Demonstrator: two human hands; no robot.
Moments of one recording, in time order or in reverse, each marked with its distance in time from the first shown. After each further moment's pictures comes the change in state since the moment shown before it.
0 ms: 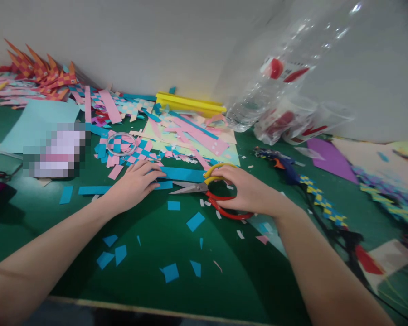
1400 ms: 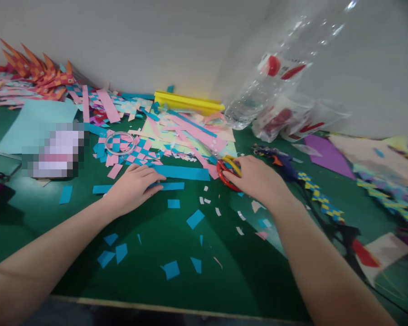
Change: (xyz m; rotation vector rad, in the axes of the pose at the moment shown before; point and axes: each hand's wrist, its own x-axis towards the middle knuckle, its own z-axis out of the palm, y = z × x) left_hand -0.003 0.008 -0.004 0.028 0.039 0.059; right_hand 0.005 0.016 0.005 -0.493 0.132 0.587
